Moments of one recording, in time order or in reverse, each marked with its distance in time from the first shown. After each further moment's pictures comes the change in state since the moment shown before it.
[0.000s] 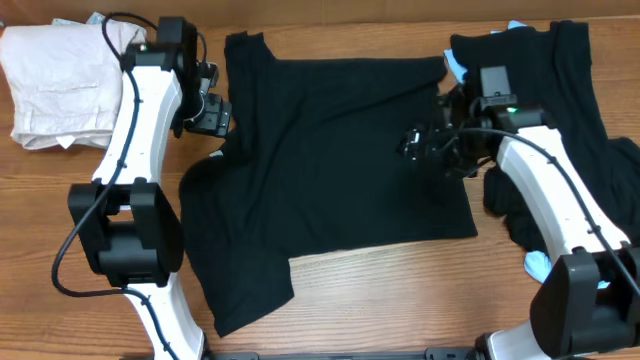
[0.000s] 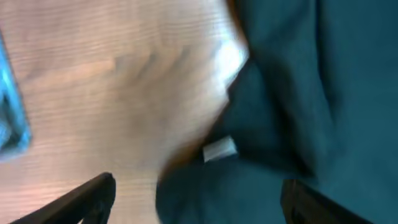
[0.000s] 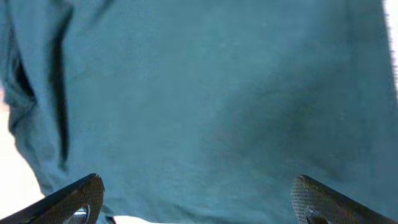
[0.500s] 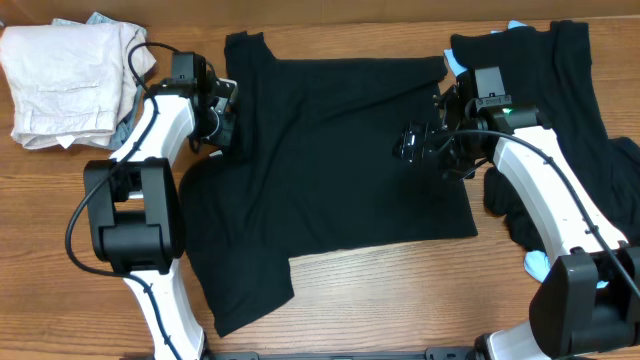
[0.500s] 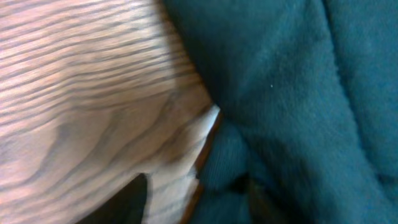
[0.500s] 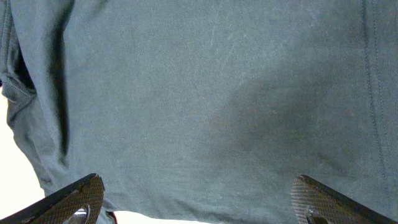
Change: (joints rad) left arm 0.010 0.079 -0.251 0.421 0.159 0.100; right arm 0.009 0.000 -0.001 -0.016 0.000 0.001
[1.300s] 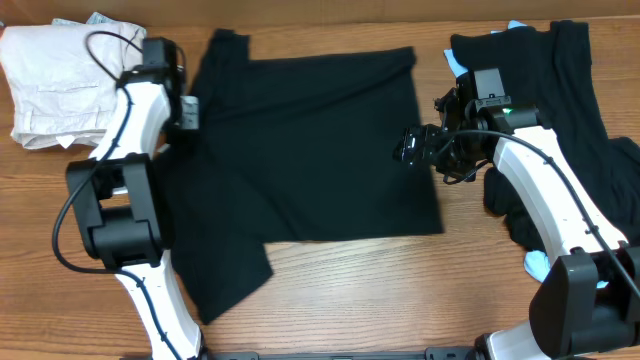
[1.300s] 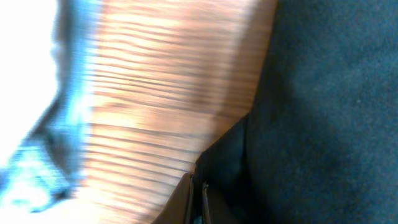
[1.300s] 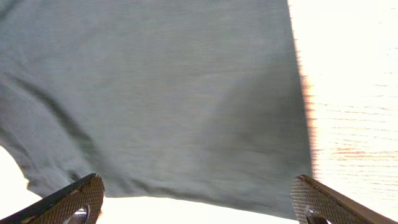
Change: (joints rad) left arm 0.107 0.047 0.167 -0.085 -0.352 -0.196; right arm 0.000 0.000 0.000 -0.029 0.000 0.000
